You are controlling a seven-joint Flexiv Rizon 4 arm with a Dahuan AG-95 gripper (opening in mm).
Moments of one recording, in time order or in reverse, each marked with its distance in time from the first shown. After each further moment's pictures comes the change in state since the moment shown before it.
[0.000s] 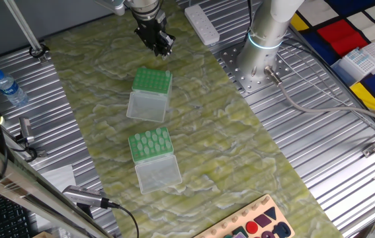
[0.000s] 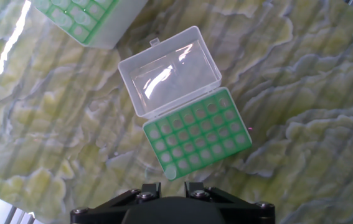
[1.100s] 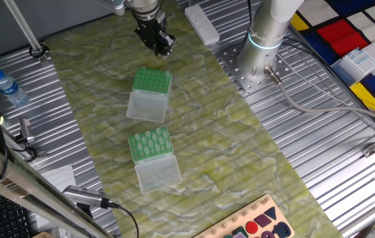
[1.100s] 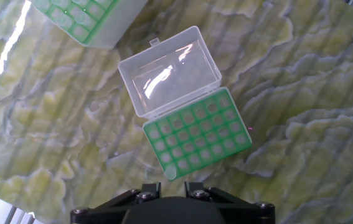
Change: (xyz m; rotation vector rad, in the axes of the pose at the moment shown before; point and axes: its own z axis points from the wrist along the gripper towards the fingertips) arm -0.001 0.000 0.000 0.001 -0.001 -0.001
